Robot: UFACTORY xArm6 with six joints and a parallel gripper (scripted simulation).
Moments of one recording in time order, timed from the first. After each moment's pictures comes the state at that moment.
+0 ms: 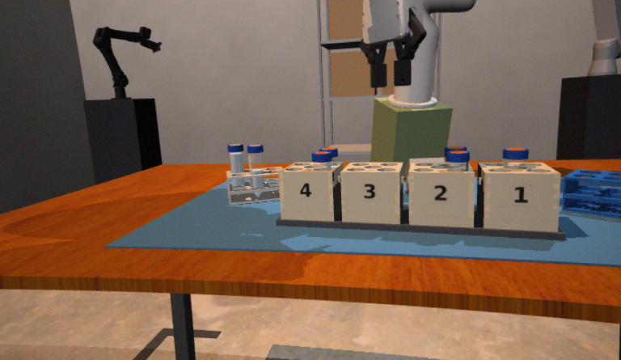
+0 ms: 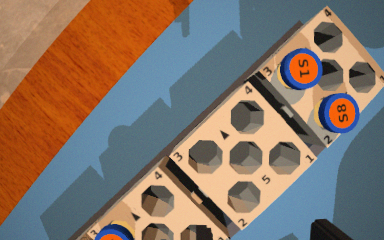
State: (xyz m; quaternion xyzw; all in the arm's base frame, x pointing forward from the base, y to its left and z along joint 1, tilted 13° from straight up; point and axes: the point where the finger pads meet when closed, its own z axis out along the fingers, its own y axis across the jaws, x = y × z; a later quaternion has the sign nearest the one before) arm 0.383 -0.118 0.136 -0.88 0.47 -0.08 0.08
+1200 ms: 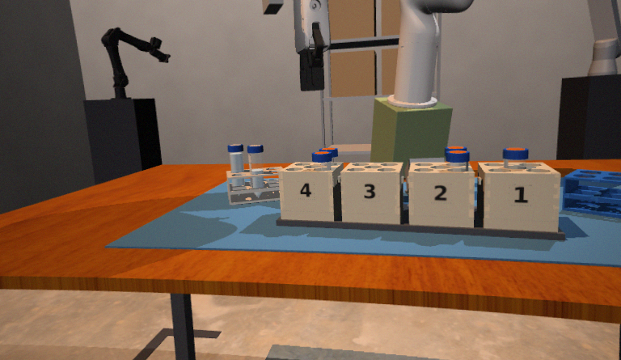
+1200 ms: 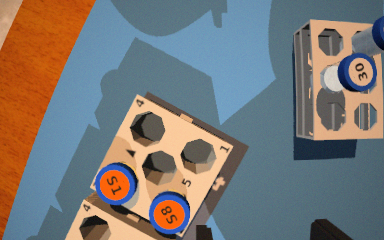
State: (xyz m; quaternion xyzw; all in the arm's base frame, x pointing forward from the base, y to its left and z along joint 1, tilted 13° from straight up) arm 0.301 -0.253 0.110 -0.79 0.60 -0.07 0.09
